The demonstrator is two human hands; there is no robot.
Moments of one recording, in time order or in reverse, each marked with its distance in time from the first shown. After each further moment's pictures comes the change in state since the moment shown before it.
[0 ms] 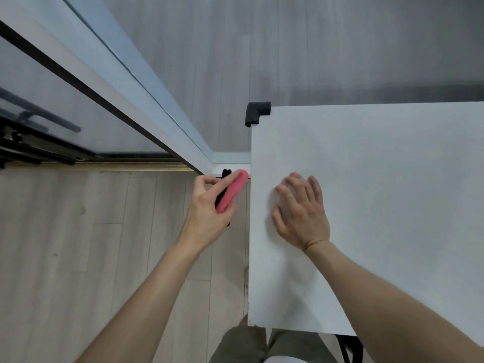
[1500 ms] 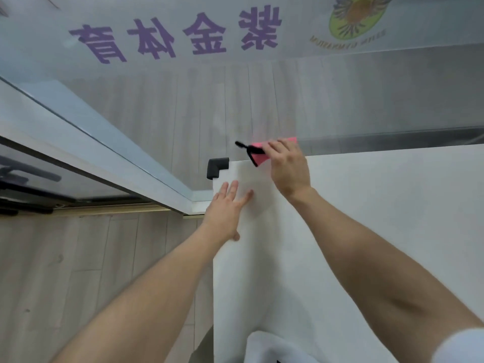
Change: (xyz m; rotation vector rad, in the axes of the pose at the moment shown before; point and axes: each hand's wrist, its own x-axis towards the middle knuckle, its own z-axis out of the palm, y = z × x) left_hand 0.125 0.093 0.082 0.972 -0.507 0.098; right_hand 0.190 0.103 -0.075 -0.042 0.078 0.056
